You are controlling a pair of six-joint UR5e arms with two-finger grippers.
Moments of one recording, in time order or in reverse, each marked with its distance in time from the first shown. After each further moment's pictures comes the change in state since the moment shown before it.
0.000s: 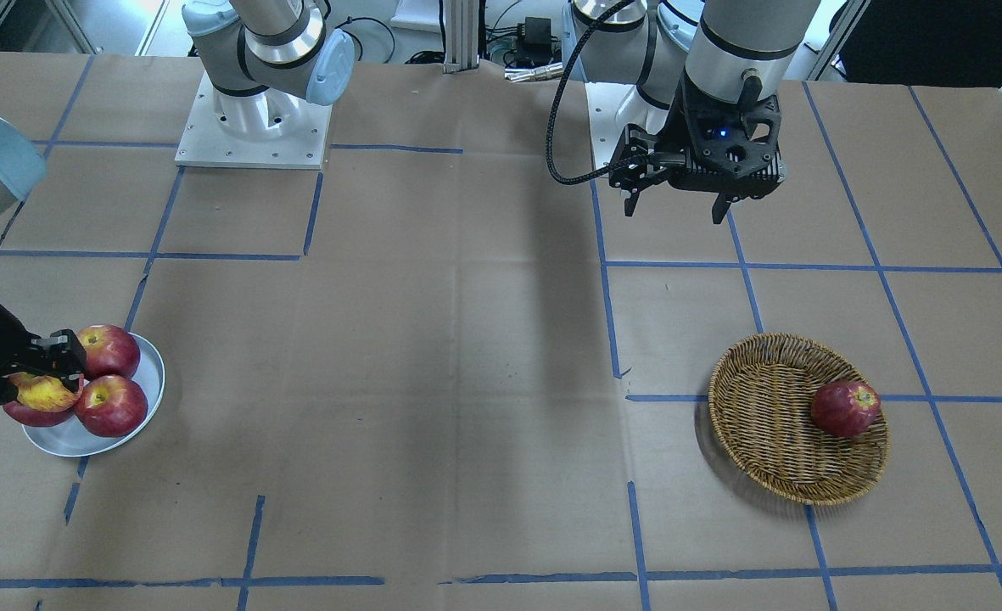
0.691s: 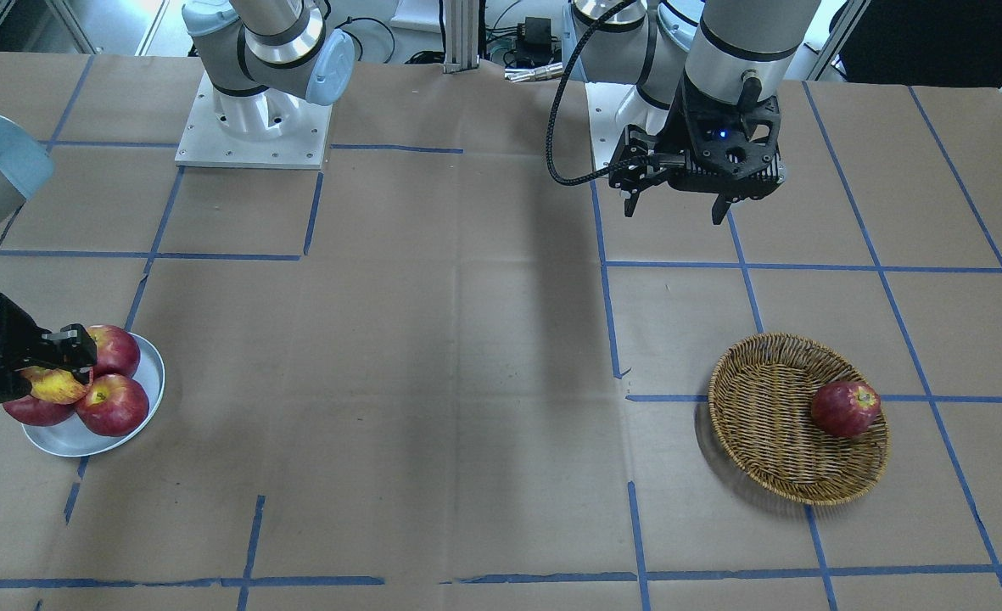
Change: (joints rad) left arm 0.000 0.000 0.000 0.000 0.000 0.000; right arm -0.002 -0.006 0.024 0.017 -0.007 -0.011
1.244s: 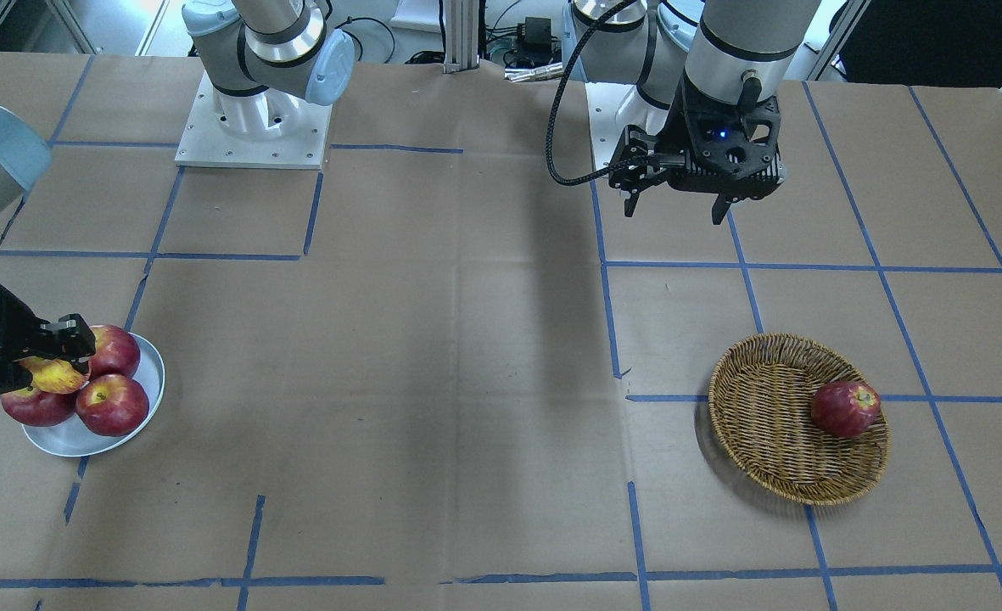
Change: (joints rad) left arm 0.000 0.000 0.000 0.000 0.000 0.000; right arm 0.000 -0.020 0.003 0.030 -0.021 -0.011
